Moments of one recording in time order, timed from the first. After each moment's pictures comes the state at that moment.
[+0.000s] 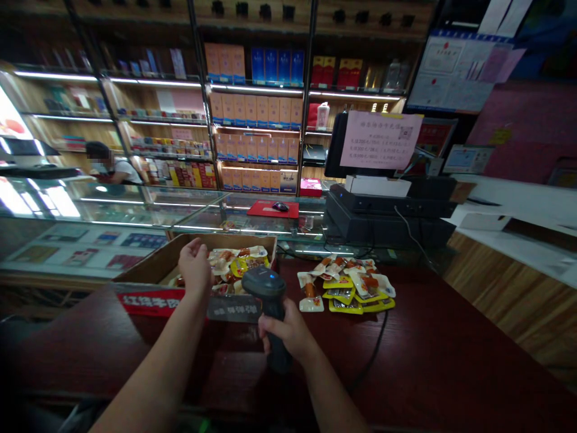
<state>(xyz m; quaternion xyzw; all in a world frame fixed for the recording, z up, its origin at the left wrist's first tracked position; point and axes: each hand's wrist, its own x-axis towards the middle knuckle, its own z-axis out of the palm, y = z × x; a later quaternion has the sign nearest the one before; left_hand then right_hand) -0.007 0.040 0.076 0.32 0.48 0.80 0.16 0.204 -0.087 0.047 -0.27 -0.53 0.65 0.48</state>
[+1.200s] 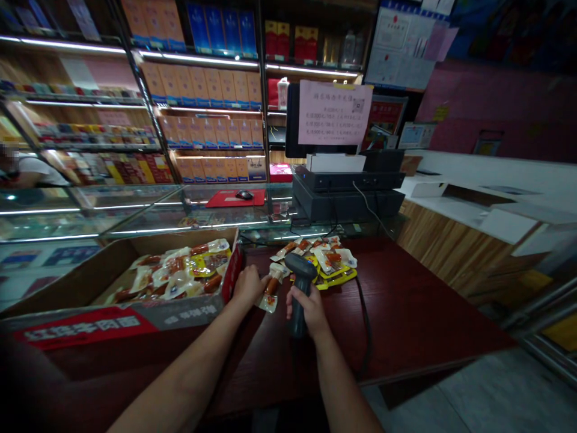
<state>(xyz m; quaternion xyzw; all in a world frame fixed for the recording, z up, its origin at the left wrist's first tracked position) 0.169 0.024 0.003 0.73 0.66 0.15 0.09 0.310 -0.074 -0.010 -0.37 -0.36 0.53 0.67</state>
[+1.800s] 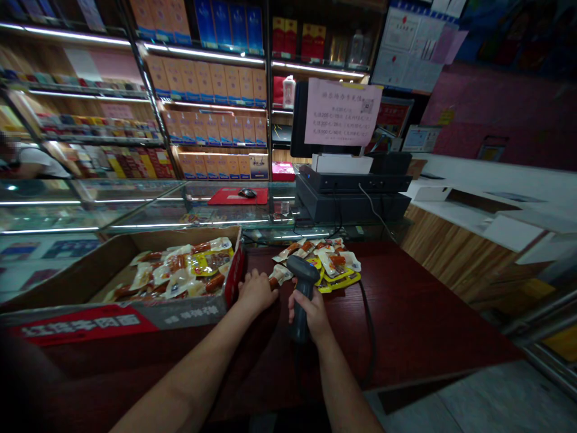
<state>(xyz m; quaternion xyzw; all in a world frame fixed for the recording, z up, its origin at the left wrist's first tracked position) 0.179 0.002 0.012 0.77 0.63 0.08 0.07 0.308 -0.075 -0.009 -0.38 -0.38 0.53 0.65</state>
